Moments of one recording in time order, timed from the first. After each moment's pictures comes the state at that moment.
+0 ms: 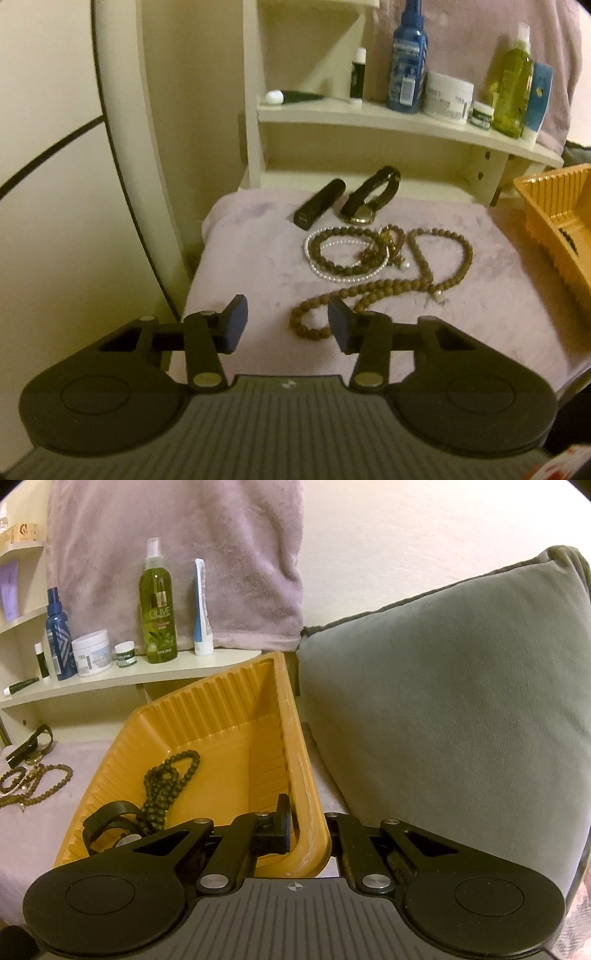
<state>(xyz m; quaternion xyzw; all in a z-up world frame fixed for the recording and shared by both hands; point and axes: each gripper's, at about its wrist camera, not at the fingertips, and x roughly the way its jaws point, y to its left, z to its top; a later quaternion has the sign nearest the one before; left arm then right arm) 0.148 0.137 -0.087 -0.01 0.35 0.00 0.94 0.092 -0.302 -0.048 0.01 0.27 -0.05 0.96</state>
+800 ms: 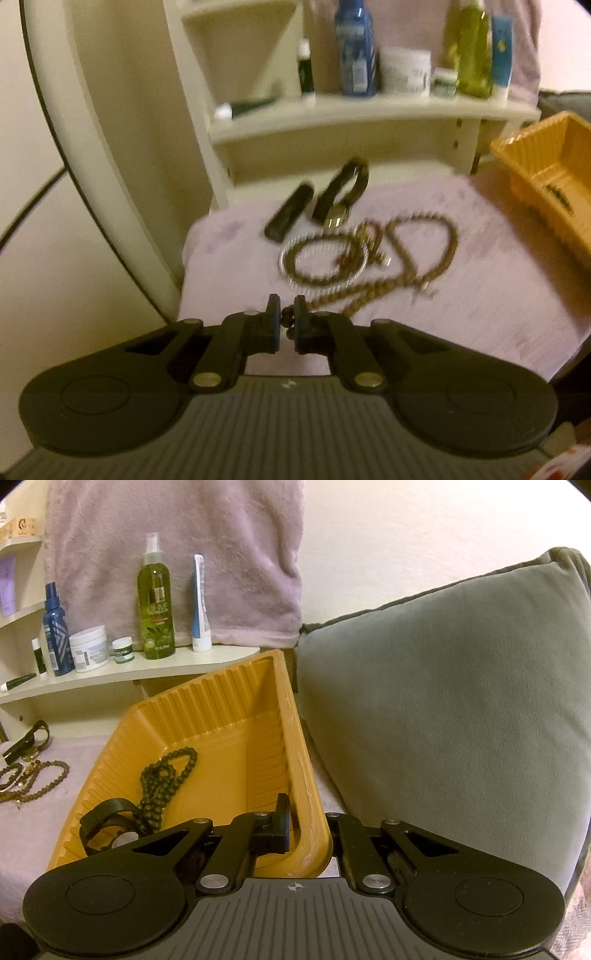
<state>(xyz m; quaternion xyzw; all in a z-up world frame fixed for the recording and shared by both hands) 0.158 0.114 -0.071 0.08 0.35 -0.04 0.93 0.093 -0.304 -0.048 0.01 0.28 -0.05 0.96</state>
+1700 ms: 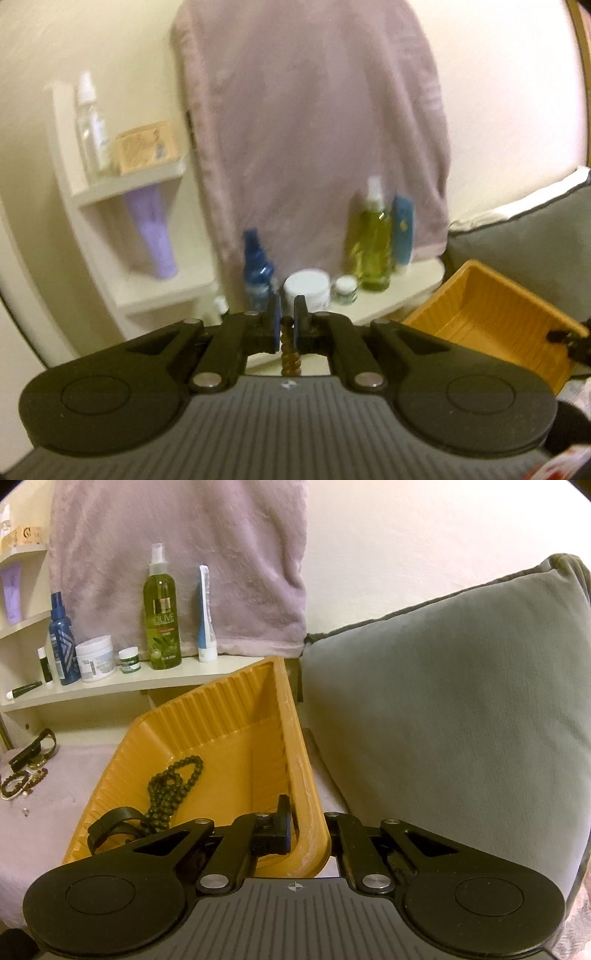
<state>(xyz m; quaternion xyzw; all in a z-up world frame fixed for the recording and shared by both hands) 0.164 0.040 0.122 0.10 0.19 -0.16 0.96 0.088 -0.303 -0.039 0.01 0.27 -0.05 0.96</state>
